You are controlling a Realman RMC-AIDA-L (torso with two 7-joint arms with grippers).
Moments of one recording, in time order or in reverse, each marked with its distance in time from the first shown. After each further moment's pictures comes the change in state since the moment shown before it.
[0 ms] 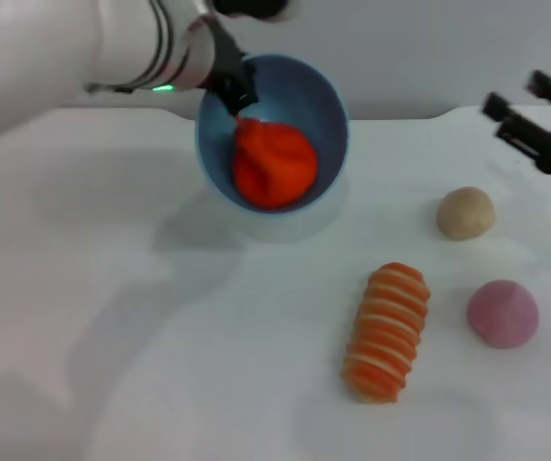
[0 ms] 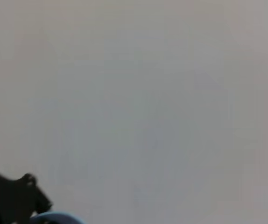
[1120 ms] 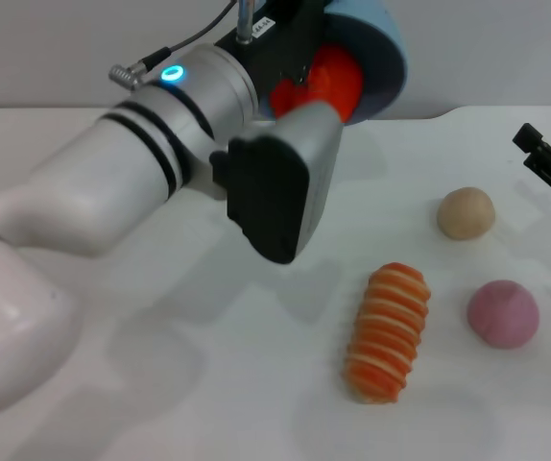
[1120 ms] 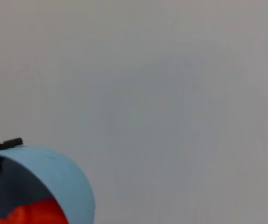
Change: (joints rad) left arm 0.403 -0.003 0.348 0.018 0.022 -1.062 0.932; right arm 0.003 0.000 0.047 0.206 0.097 -0.070 -0.065
